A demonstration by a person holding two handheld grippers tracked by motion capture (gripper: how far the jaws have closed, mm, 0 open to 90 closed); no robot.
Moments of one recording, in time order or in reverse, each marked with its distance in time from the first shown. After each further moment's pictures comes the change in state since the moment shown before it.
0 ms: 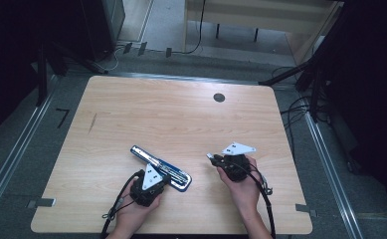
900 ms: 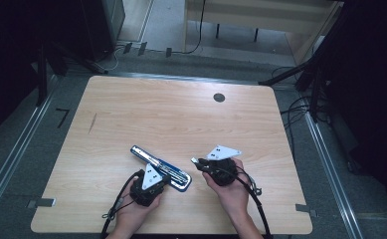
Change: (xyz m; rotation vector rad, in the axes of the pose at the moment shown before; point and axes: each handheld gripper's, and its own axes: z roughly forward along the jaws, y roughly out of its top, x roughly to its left) left arm 0.000 0.000 0.000 -0.002 -0.002 -0.004; right arm 0.041 0.017 0.003 -0.013 0.092 -0.084
